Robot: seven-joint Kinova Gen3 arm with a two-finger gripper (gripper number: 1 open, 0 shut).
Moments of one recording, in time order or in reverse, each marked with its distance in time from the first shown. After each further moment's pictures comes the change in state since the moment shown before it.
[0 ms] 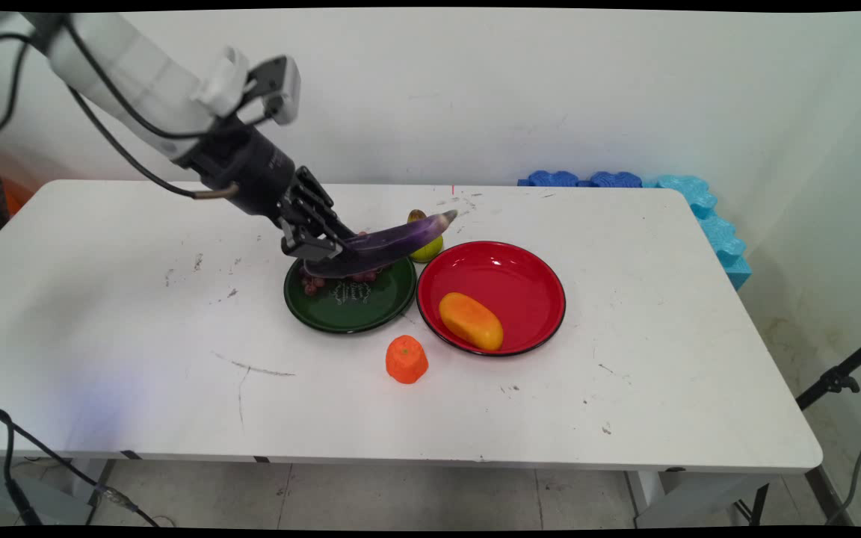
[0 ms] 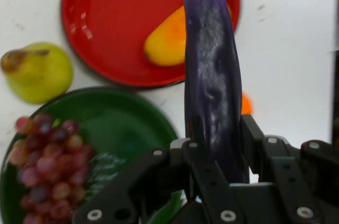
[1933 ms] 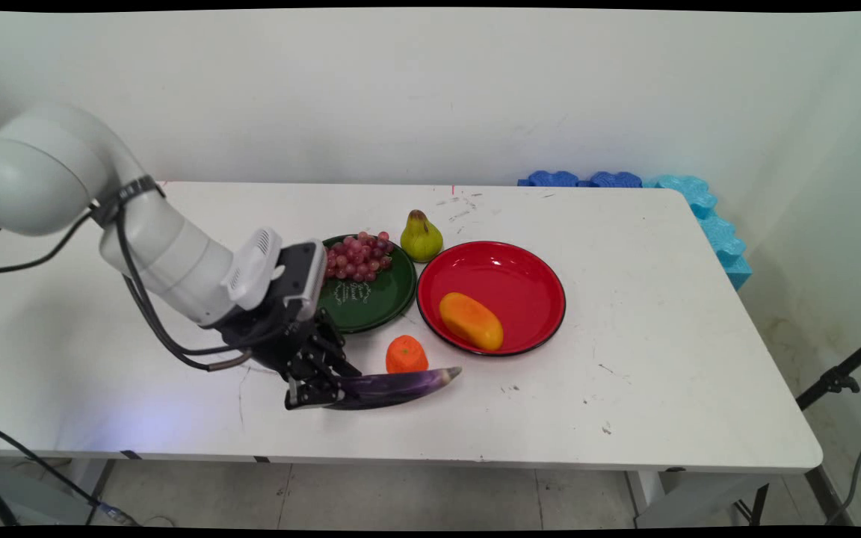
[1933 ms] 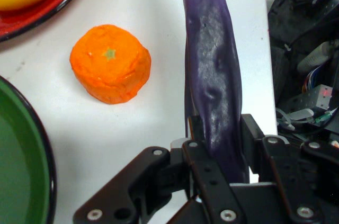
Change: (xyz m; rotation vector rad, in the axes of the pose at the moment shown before) arm -0.073 0.082 0.114 -0.094 -0.080 0.129
